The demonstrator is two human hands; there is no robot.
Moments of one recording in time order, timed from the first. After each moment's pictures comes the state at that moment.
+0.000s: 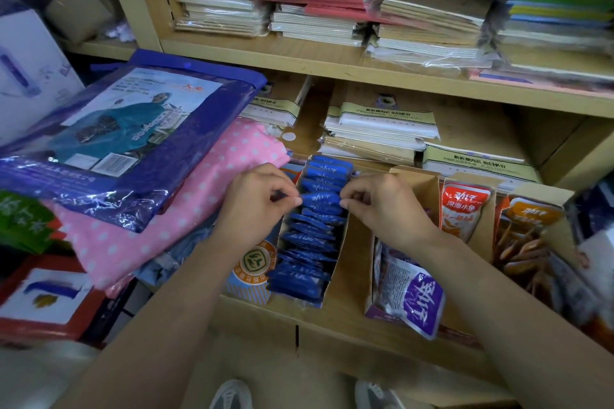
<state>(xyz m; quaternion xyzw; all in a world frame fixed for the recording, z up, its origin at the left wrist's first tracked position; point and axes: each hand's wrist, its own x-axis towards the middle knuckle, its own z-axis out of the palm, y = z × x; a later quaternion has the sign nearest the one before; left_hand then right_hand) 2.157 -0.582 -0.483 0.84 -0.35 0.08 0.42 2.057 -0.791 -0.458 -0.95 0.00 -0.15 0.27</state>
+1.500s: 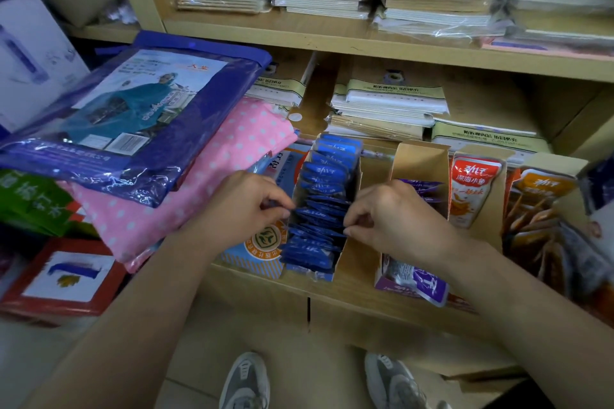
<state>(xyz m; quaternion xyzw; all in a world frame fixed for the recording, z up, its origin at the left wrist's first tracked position) 2.145 -0.537 -0.474 0.86 -0.44 -0.01 0.28 2.015 -0.766 -0.455 -0.97 -0.08 -0.04 0.23</state>
